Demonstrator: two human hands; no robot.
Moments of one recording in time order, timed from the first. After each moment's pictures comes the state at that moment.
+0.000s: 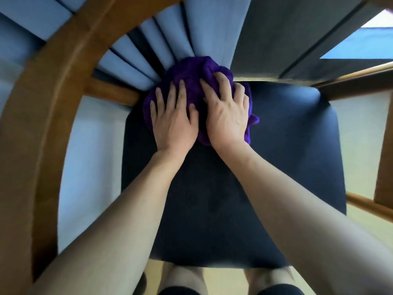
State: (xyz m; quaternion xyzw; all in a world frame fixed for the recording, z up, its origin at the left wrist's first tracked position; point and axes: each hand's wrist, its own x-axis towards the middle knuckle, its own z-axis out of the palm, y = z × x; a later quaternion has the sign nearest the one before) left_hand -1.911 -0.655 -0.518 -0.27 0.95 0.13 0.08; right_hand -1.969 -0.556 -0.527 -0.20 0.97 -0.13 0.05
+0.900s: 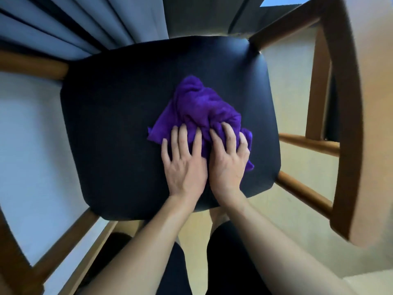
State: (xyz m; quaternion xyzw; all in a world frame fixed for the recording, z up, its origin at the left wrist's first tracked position) left_hand -1.788 -0.482 -0.493 -0.13 0.97 0.09 0.17; right_hand -1.815 -0.387 -0.510 -0.03 0.99 -0.11 0.05
